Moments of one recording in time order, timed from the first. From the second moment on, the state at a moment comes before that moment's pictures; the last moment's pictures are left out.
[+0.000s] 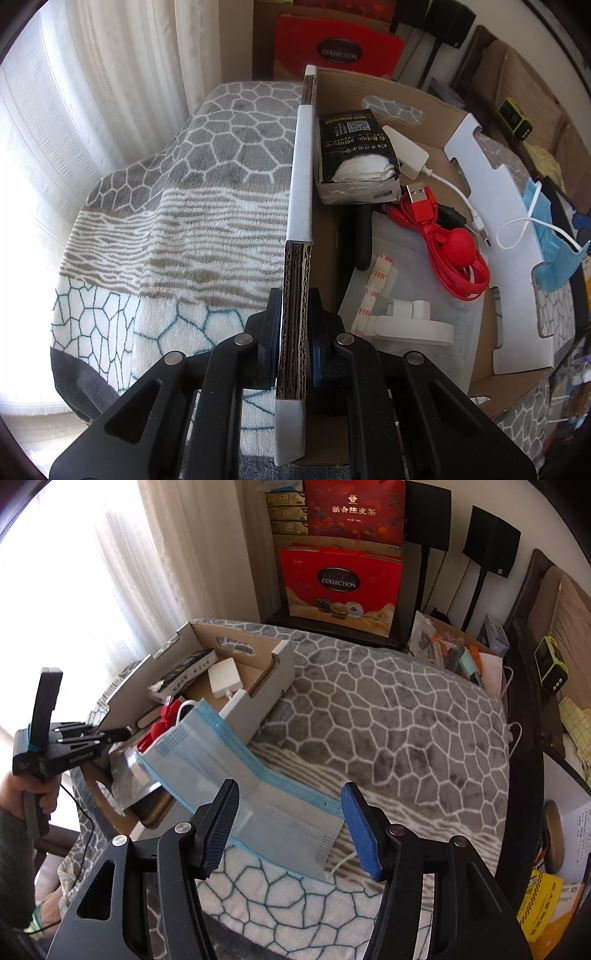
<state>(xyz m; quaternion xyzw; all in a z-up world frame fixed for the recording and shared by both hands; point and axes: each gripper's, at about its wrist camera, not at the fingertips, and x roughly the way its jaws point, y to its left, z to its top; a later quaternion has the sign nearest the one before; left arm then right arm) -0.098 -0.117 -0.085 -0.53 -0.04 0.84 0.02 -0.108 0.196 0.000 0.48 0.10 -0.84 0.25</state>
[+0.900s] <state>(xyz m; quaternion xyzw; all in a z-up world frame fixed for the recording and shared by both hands) -0.098 -0.119 -0.086 -0.53 -0.04 0.84 0.02 -0.095 0.194 -0.037 0.50 0.10 -0.82 0.26</state>
